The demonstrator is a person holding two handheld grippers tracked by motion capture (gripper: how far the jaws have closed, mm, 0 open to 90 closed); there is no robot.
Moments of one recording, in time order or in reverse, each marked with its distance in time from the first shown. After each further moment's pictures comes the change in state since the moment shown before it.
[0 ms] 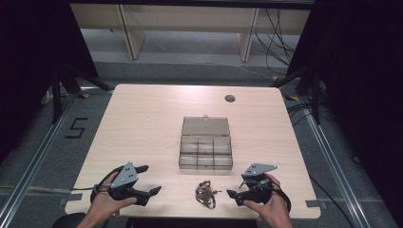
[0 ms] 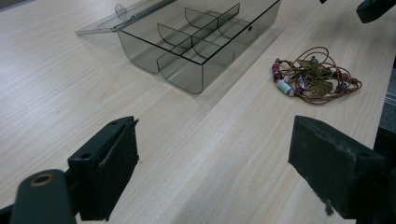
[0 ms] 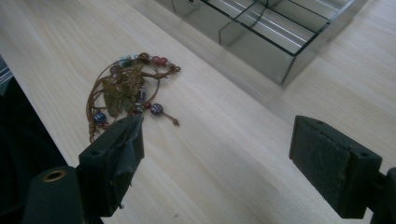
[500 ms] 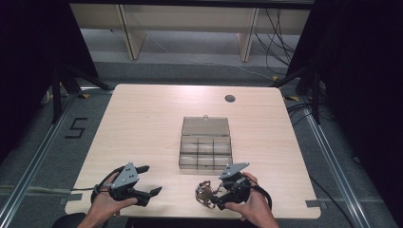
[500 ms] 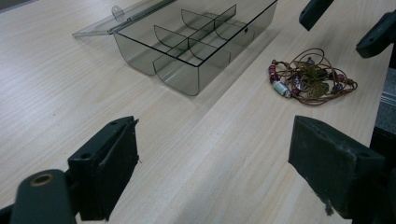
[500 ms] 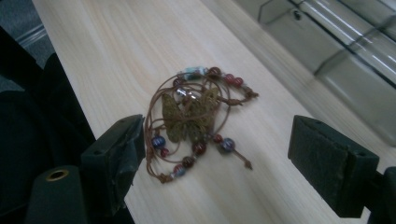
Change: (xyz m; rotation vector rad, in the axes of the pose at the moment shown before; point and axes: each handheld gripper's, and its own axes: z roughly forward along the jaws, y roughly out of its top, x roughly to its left) left arm -0.001 0.002 0.000 0.001 -0.007 0.034; right arm 0.038 0.031 0.034 0.107 0.100 -0.136
